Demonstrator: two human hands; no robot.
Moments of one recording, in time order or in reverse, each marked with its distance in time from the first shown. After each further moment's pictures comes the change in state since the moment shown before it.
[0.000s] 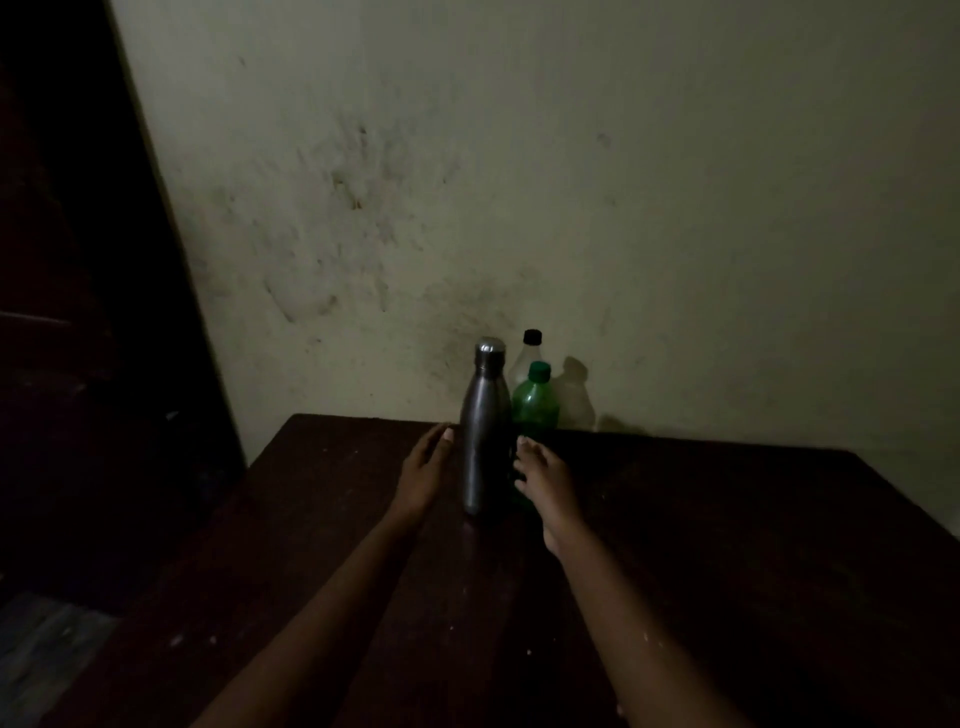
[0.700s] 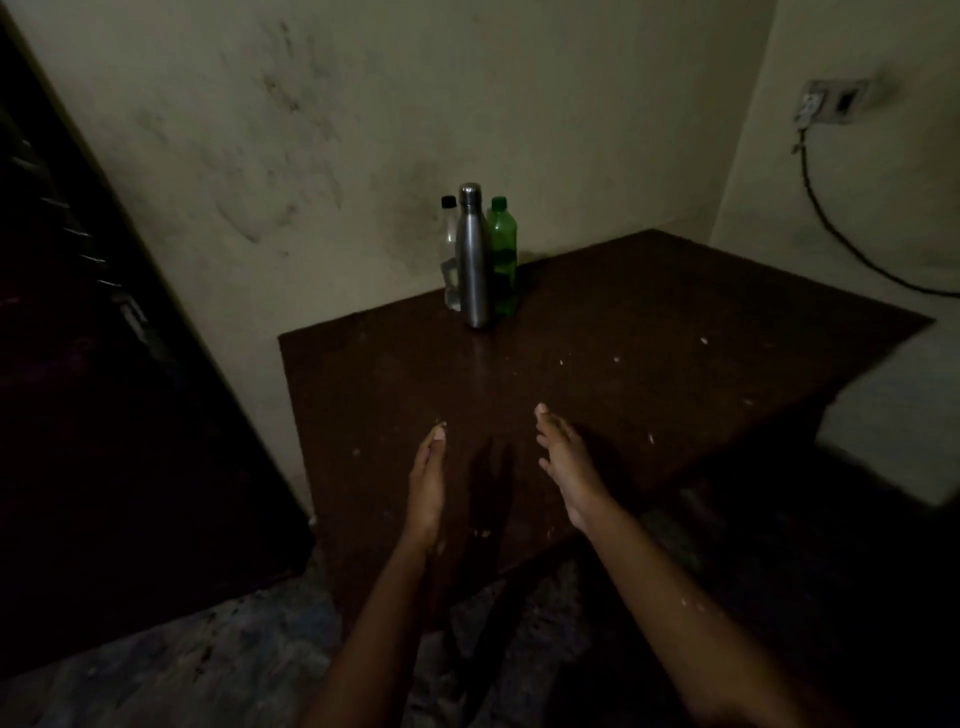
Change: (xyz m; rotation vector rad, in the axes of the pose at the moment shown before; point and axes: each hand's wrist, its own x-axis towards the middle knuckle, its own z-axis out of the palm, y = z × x) left_hand -0.236 -0.074 -0.285 -0.112 -0.427 -0.263; right_hand -0.360 0.100 0.202 0.149 0.430 0.155
